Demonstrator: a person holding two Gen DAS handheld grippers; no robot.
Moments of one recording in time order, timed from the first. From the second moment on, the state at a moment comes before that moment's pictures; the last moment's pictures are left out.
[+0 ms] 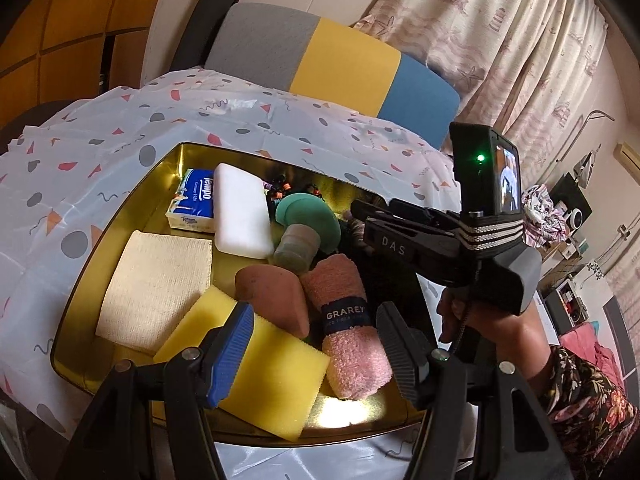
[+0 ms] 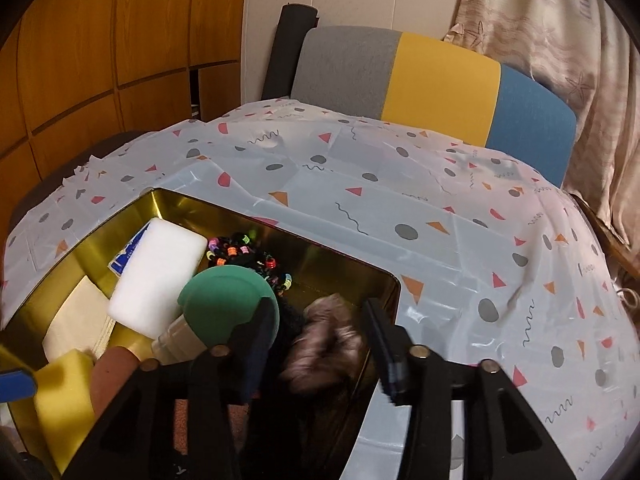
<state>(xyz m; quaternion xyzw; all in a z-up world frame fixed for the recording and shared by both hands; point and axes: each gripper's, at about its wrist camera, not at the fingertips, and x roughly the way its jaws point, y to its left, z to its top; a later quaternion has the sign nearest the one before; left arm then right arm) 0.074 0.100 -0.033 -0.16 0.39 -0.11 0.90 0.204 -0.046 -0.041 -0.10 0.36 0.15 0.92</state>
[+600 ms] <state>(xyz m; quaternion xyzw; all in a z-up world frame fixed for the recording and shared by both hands) 0.070 0.098 -0.032 -0.14 0.40 -0.09 0.90 0.164 -0.063 -0.031 -0.05 0.38 0.15 0.91</state>
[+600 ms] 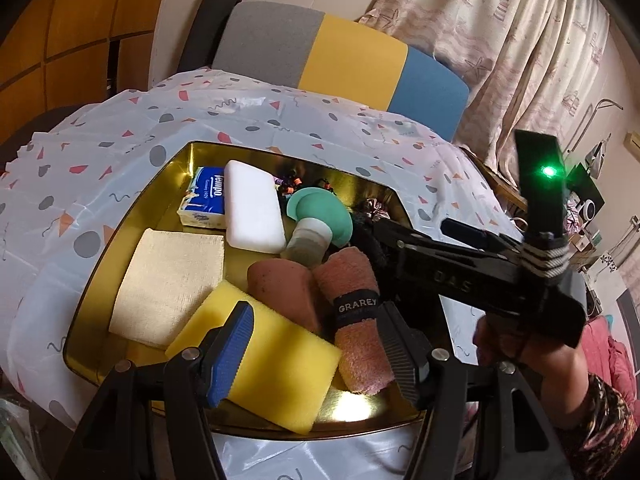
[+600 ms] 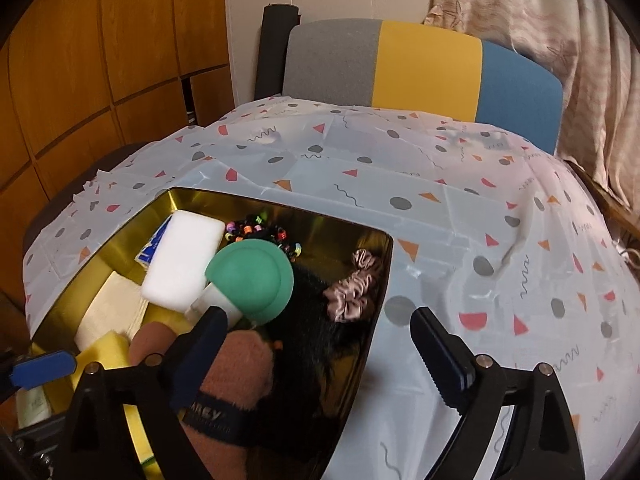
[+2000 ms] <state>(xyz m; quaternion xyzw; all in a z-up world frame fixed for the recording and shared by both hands) 0.018 0.107 0.010 -0.08 0.37 0.05 0.92 0.018 -0.077 0.025 0.01 0.32 0.05 0.95</state>
